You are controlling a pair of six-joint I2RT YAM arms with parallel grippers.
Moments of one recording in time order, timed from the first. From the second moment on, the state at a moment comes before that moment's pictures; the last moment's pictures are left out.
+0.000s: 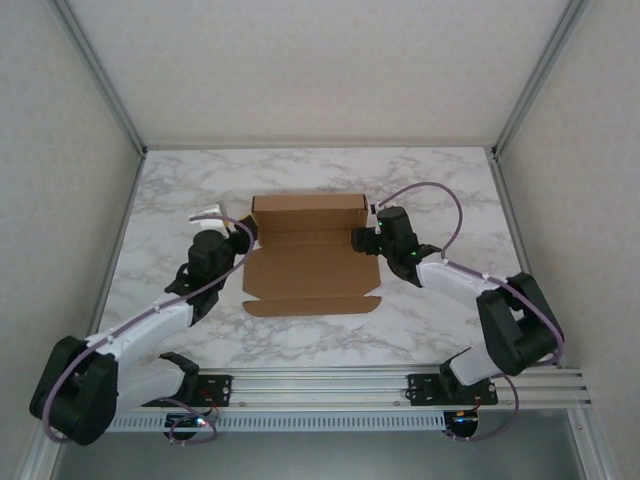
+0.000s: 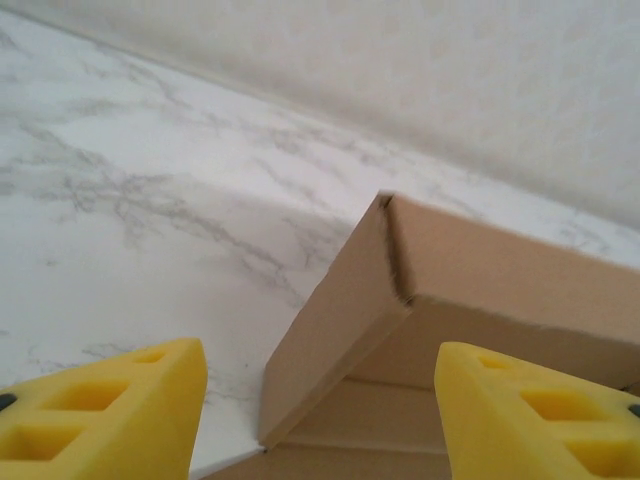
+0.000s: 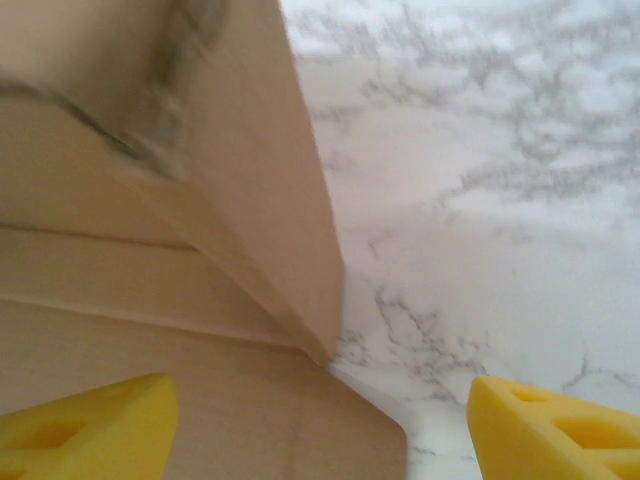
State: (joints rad) left arm -0.40 1.09 0.48 0.37 -0.30 -0.48; right arm 0.53 1.46 0.76 0.07 0.11 0.27
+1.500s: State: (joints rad) left arm -0.25 1.49 0.87 0.13 -0.01 -0.60; right arm 0.49 1.52 1.11 -0.28 0.03 0.31
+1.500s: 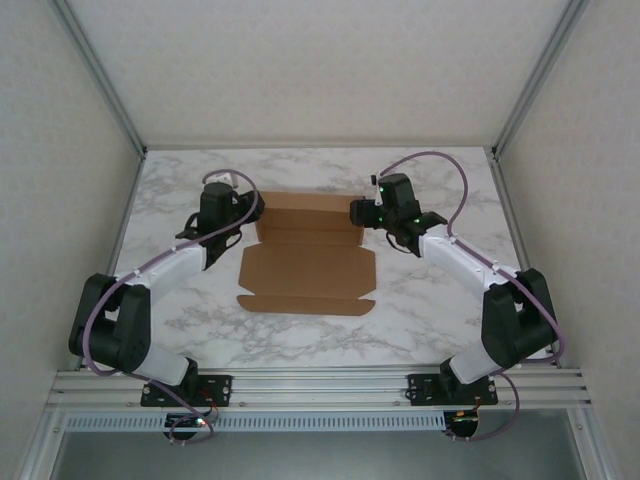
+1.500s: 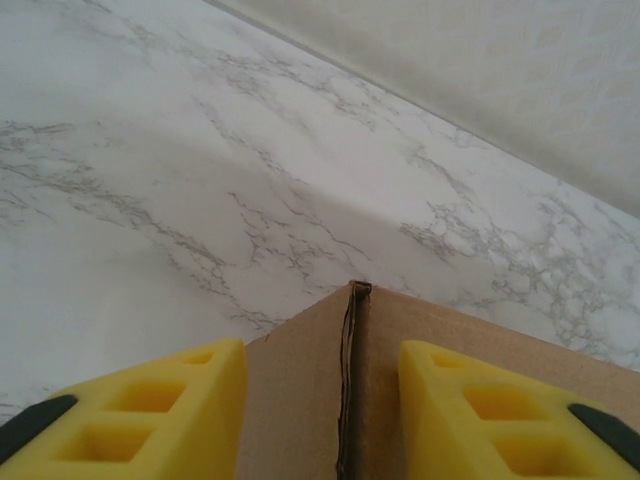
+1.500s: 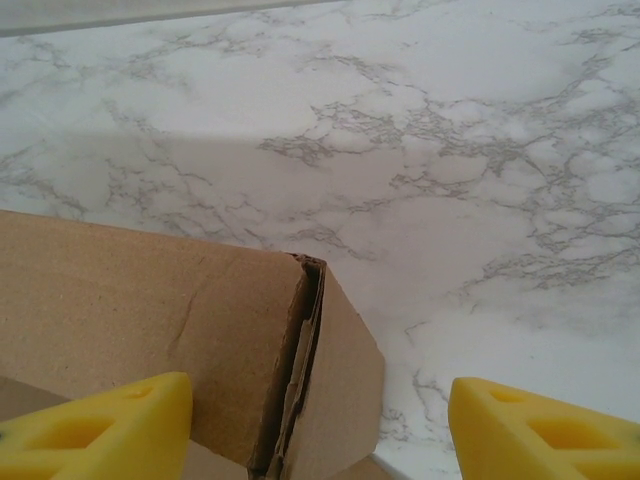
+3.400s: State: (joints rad) left arm -0.27 1.11 1.11 -0.15 -0.20 -0.53; right arm 0.35 2.10 1.62 -0.69 -0.23 0.31
